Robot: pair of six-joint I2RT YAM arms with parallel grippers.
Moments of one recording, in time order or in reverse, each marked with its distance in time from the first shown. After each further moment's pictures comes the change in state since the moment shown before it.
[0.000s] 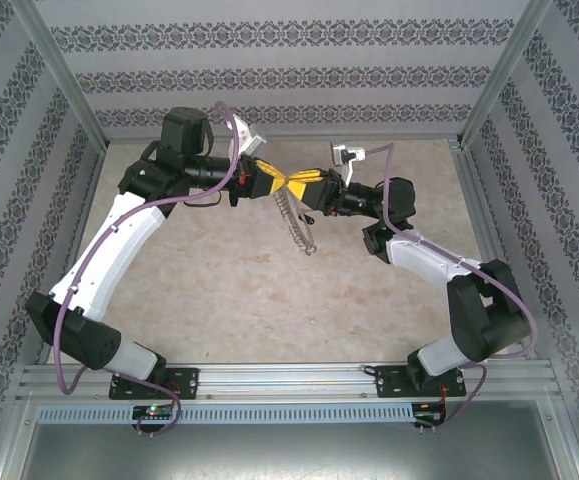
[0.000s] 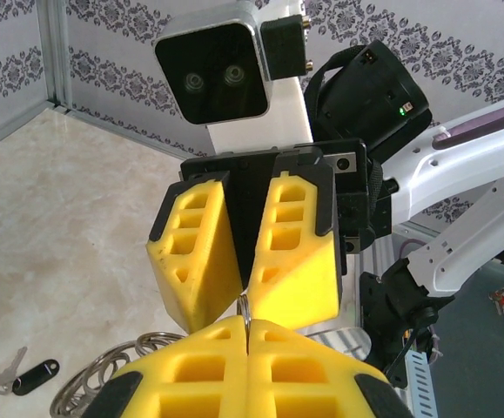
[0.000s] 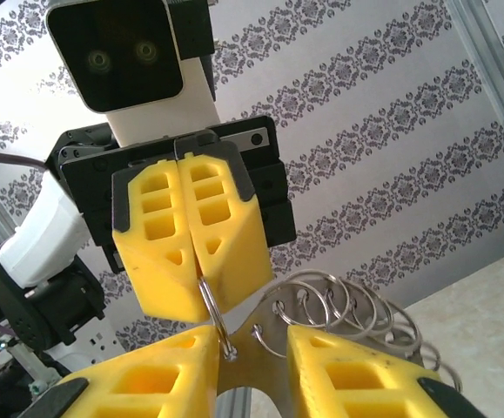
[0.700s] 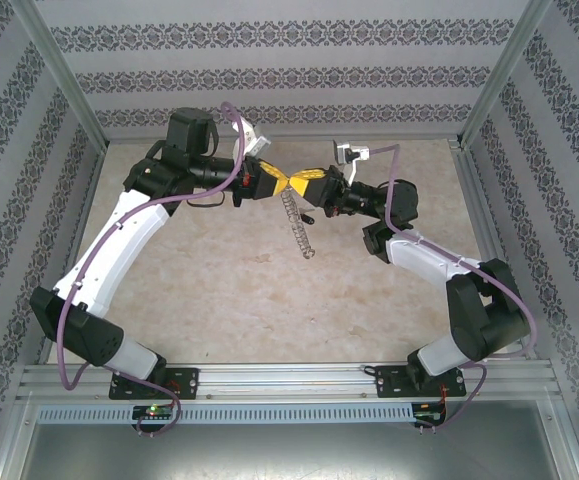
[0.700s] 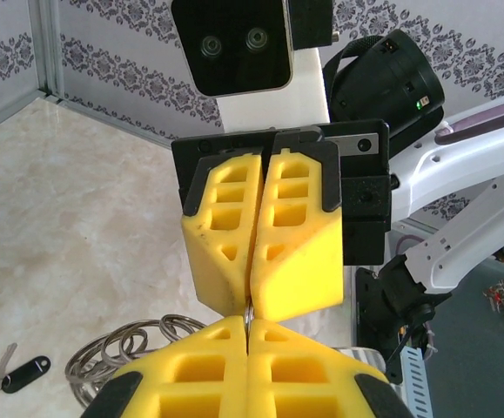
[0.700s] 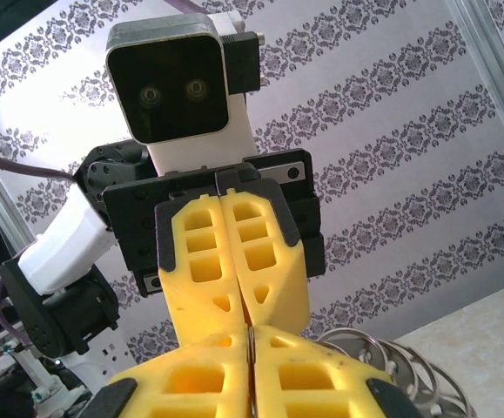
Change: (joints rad) left arm -0.013 0.024 0.011 -0.011 -0.001 -0.001; right arm 0.000 0.006 -0.001 0.082 0.007 0.048
